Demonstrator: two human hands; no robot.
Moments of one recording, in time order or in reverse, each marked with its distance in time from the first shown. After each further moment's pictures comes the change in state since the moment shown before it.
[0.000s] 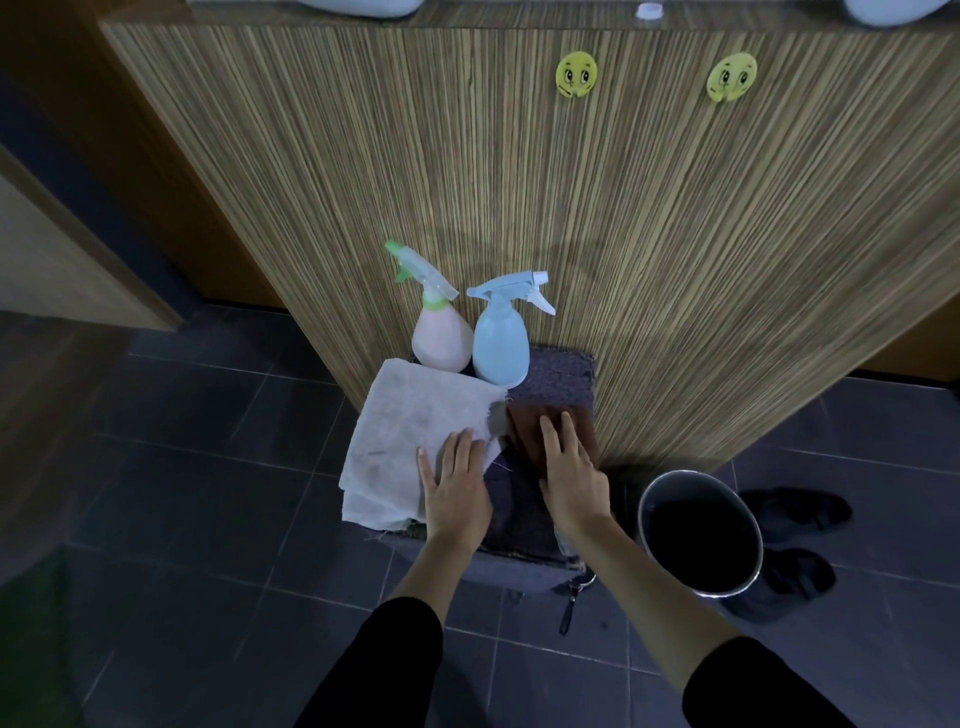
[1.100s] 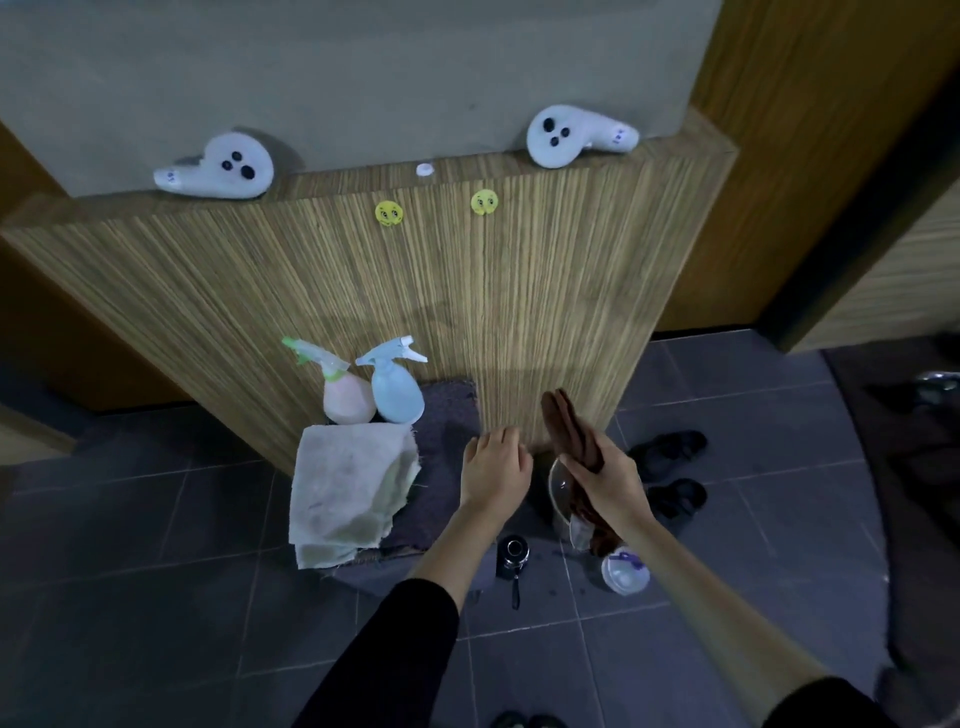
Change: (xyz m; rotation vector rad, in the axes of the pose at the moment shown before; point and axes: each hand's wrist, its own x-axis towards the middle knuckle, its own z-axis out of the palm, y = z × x) left_hand -0.028 0.153 -0.139 -0.298 -0.091 0.380; right_hand -0.131 0.092 -0.154 0.743 0.288 0.252
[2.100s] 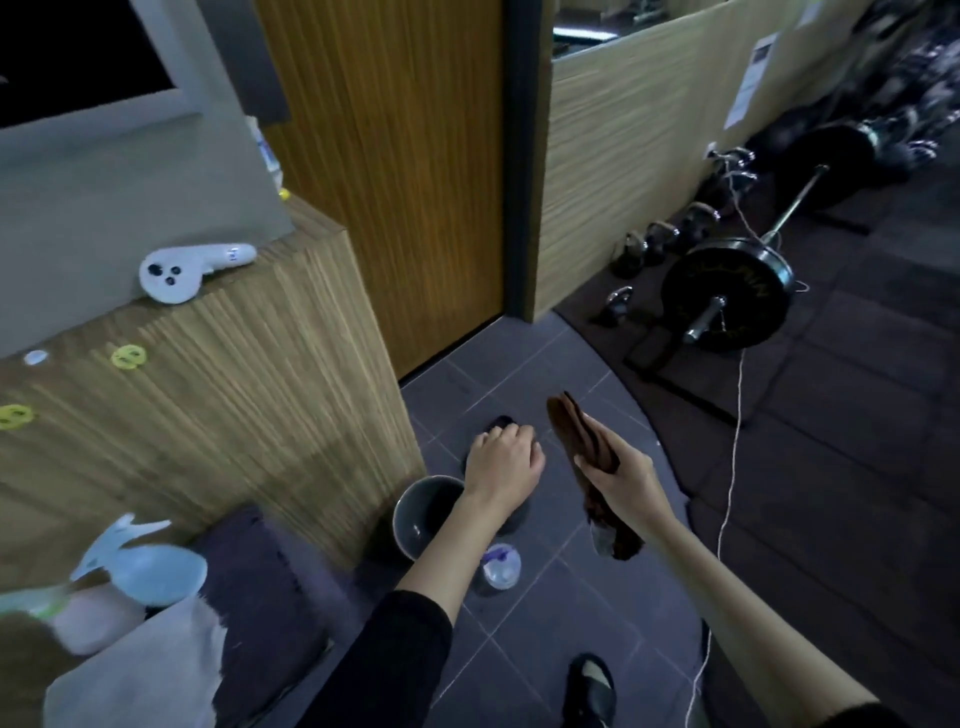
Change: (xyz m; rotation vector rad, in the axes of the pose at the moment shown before) left_hand -0.030 0.276 0.038 0.091 -0.125 0.777; right_hand -0.167 0.073 -0.231 0.080 0.545 0.221
